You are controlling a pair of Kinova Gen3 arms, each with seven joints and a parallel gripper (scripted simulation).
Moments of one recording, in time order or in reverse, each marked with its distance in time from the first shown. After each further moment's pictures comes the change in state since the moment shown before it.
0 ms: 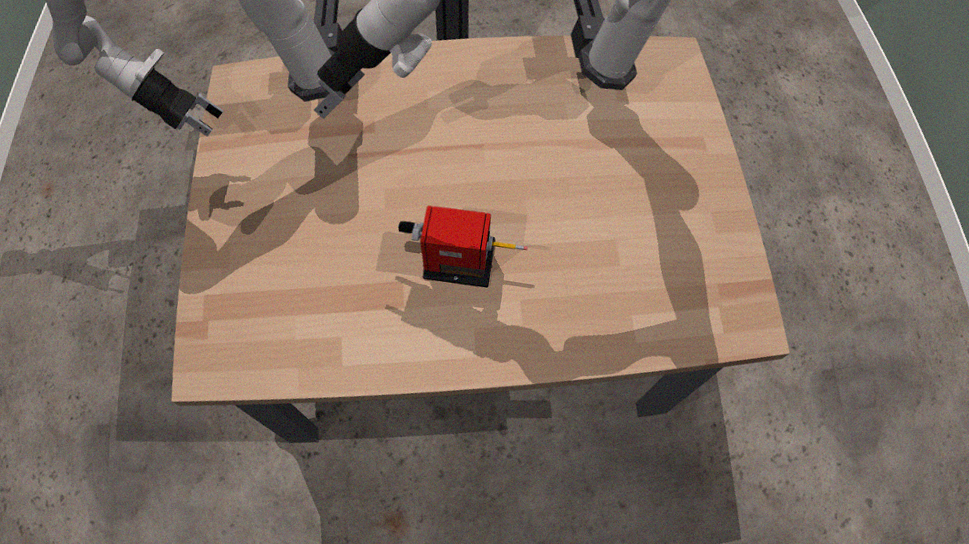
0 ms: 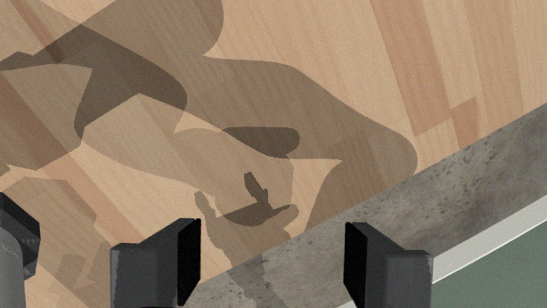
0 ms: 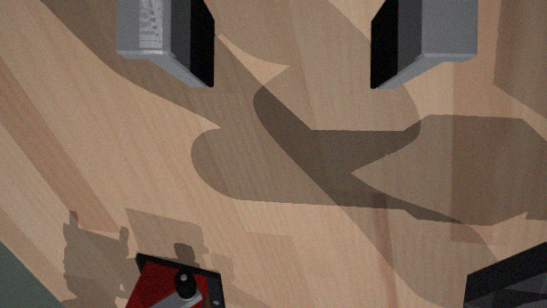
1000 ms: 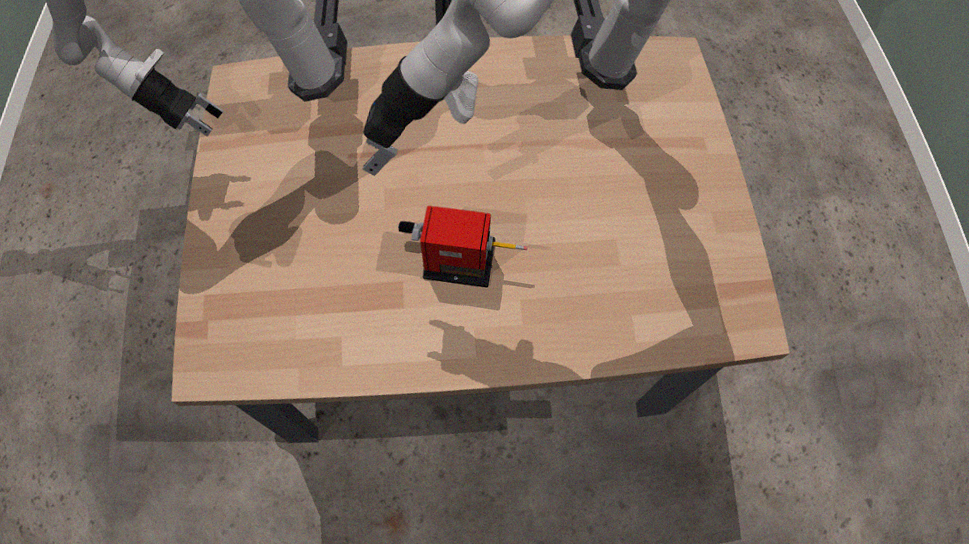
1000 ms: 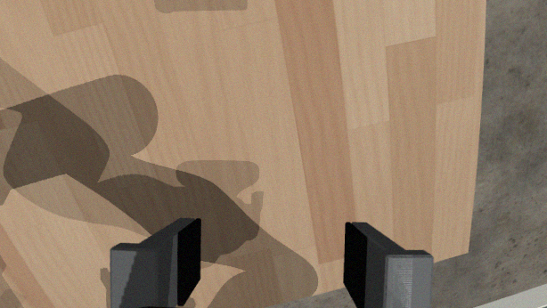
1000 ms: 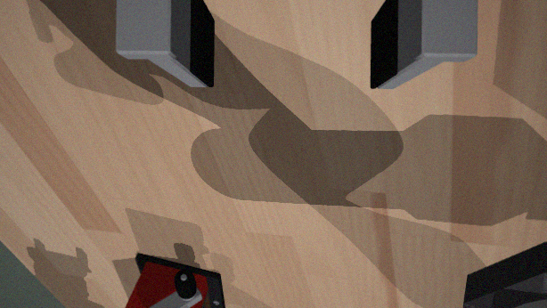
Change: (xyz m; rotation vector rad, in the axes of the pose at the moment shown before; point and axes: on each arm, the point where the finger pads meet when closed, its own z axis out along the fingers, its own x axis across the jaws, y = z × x) left arm 0.056 -0.104 -0.037 0.082 0.075 -0.243; right arm 0.000 0.000 0.000 0.000 0.000 0.000
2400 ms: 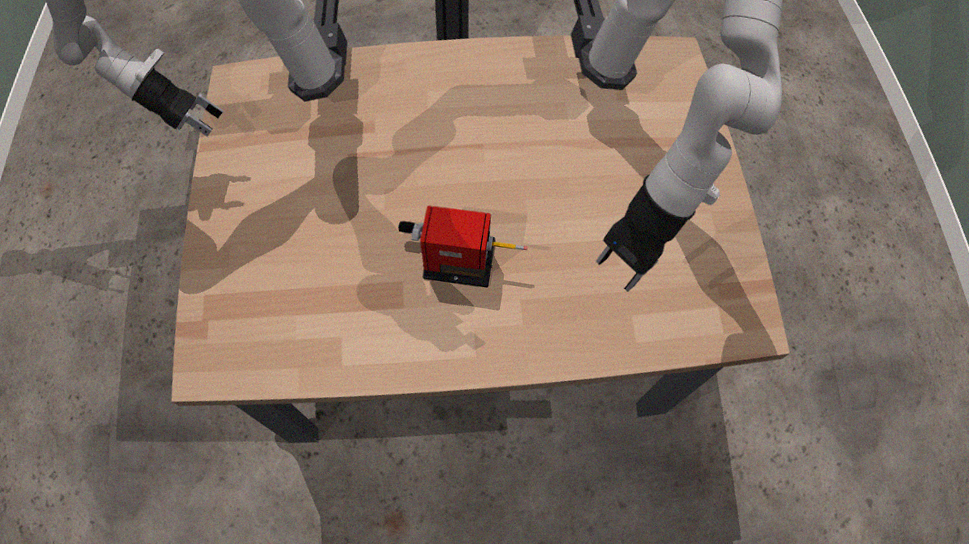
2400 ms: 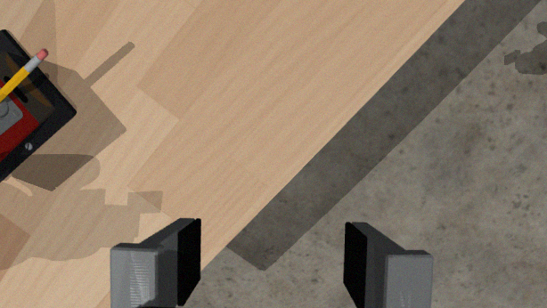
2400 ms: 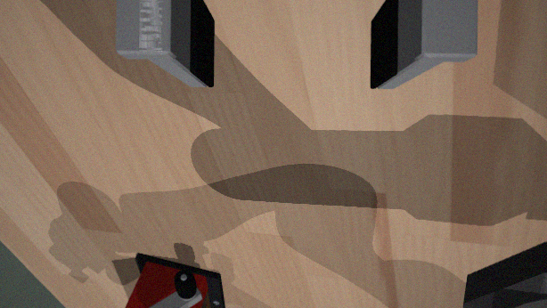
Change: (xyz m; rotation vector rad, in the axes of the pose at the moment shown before) left arm 0.115 -0.346 -0.150 0.223 0.250 -0.851; right arm 0.000 0.000 0.000 0.000 0.000 0.000
